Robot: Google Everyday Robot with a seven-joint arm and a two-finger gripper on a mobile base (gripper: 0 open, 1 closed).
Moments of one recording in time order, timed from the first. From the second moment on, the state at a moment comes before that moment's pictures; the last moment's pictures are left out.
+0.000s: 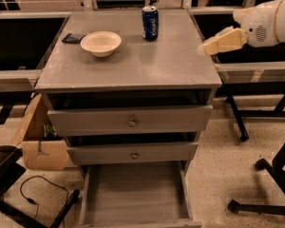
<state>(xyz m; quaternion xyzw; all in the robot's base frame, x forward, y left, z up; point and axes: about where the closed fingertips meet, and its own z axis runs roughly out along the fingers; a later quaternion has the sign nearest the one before) 0.644 -0.201 0.987 -0.39 0.75 0.14 0.51</state>
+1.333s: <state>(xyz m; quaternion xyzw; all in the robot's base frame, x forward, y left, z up) 0.742 -0.157 0.976 -0.30 0.71 0.20 0.60</state>
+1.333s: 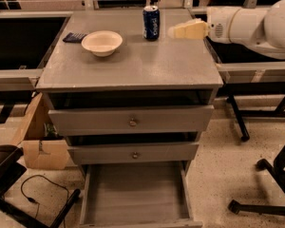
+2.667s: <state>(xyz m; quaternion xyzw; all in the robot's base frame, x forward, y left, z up) 0.911 -0.090 0.940 -0.25 0.69 0.17 0.65</state>
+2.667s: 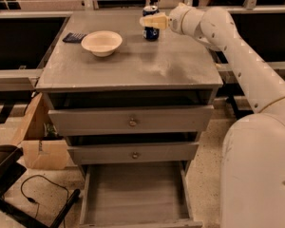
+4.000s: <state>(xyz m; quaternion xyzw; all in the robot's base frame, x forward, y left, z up) 0.968 -0.052 0.915 -0.26 0.68 0.17 0.66</state>
